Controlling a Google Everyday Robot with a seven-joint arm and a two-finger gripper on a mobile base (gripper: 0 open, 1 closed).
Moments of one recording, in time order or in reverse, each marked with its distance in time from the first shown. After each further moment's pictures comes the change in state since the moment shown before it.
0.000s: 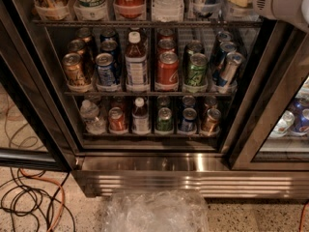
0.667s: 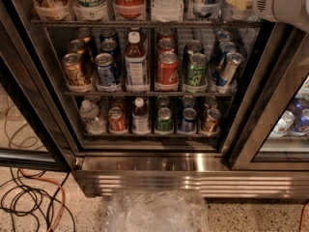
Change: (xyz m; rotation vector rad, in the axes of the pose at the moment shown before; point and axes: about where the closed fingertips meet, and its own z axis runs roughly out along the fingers) arm 0.010 0.004 -0.006 -0.034 0.048 0.034
